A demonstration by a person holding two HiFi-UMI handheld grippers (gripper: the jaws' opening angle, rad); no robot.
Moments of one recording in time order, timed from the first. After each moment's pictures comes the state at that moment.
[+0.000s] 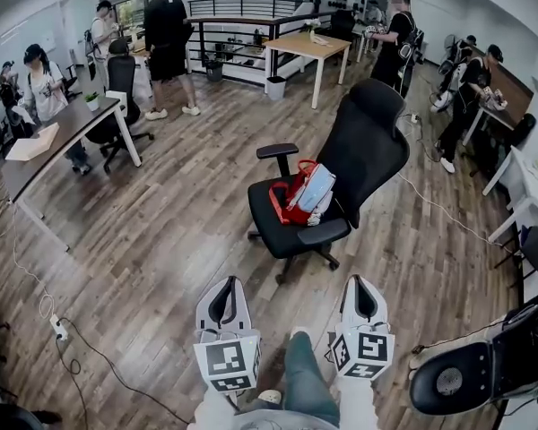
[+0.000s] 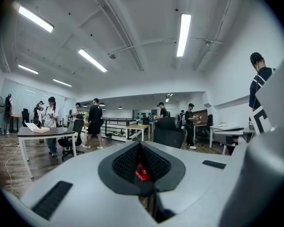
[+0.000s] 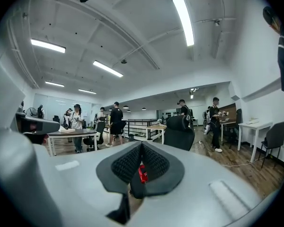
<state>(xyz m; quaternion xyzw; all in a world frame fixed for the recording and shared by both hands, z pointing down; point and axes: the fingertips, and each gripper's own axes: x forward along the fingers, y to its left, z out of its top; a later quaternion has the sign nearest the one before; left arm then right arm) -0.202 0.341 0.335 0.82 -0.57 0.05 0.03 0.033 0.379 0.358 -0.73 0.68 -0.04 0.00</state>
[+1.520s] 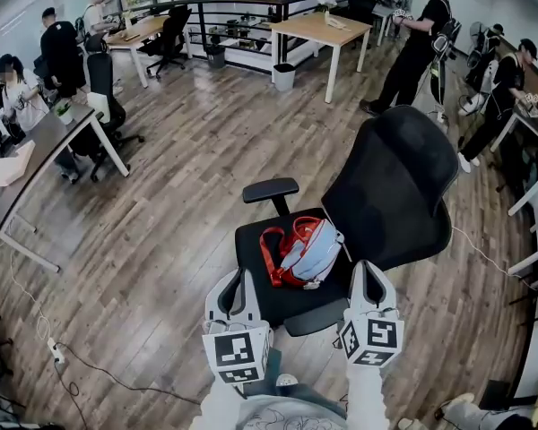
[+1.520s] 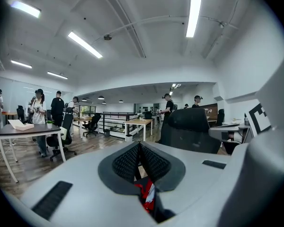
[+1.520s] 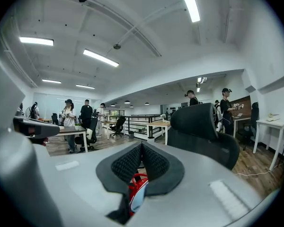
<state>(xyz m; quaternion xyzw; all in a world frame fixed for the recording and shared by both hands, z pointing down) -0.035 -0.067 0.371 0.81 -0.58 0.08 0.06 0.196 -0.048 0.387 -0.71 0.70 -0.07 -0.02</state>
